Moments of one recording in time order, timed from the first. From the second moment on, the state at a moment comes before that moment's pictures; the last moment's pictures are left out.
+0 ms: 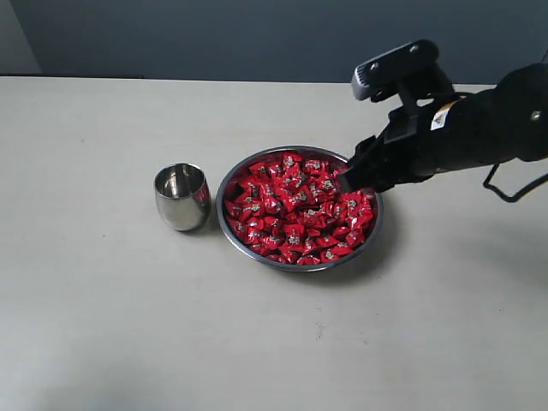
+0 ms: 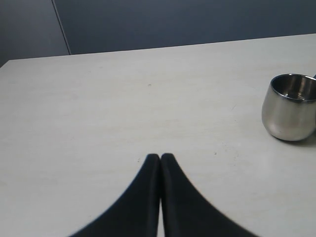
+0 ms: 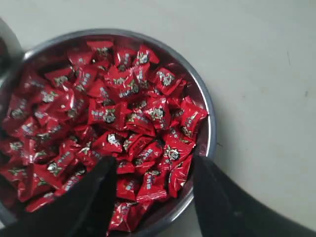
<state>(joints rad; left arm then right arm) 0.12 0.00 0.01 0.03 0.34 0.03 0.58 1.53 -0.85 0.19 0.25 -0.31</state>
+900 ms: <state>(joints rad) 0.12 0.00 0.01 0.03 0.34 0.03 0.47 1.97 -1.19 0.54 0.46 -0.85</state>
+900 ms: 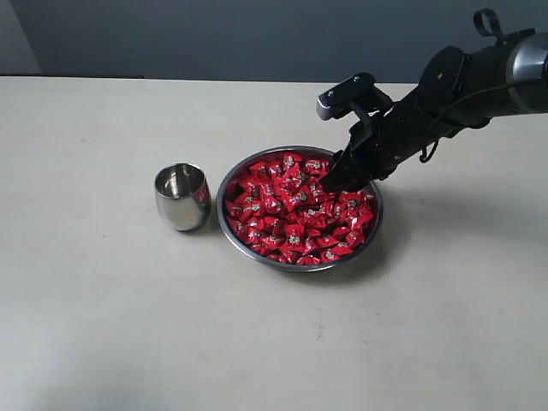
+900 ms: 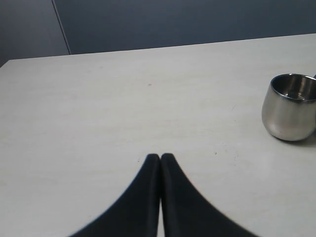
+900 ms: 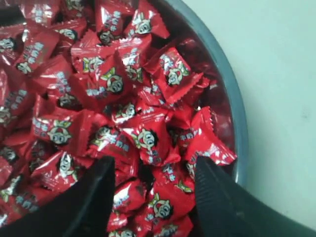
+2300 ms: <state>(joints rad) 0.12 0.00 0.01 0.03 0.34 0.03 0.43 2.01 -1.26 0.87 0.50 -1.12</state>
